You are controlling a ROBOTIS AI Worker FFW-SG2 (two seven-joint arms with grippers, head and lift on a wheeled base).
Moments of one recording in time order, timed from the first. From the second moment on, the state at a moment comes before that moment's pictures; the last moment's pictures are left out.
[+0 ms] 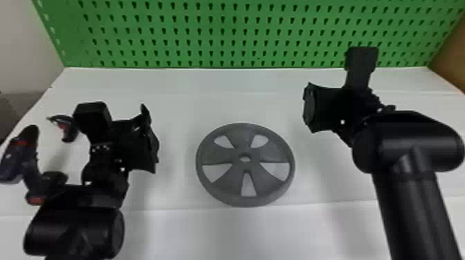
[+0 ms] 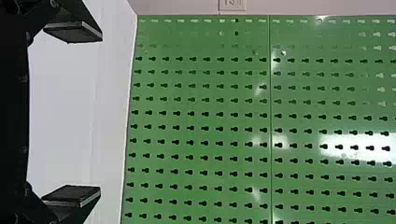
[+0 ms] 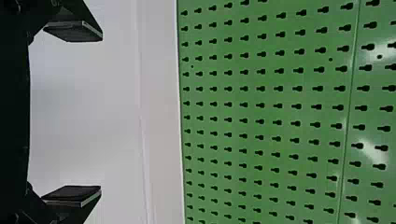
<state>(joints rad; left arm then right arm) -0.03 0.08 -0.06 -1.61 0.09 0.02 0.22 -0.33 -0.07 0.01 -1.74 -0.11 0.83 -0.16</state>
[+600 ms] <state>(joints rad) -0.03 0.08 -0.07 -1.61 0.09 0.02 0.22 -0.60 -0.12 -0.01 -1.61 -0.21 1.40 -0.16</state>
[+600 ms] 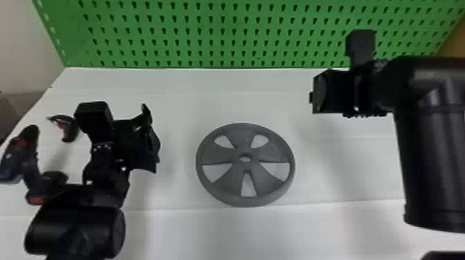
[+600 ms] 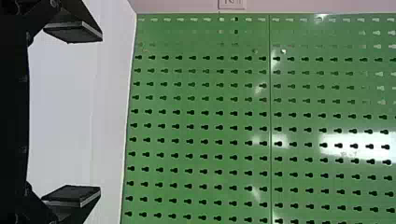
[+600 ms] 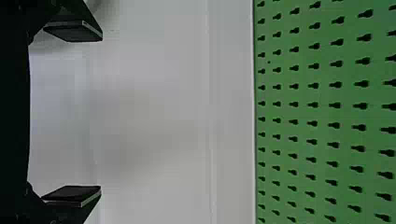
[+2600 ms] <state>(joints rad) -0.04 0.10 -0.08 -1.61 0.08 0.04 0.23 -0.79 -0.17 0.03 -1.10 -0.37 1.57 -0.16</state>
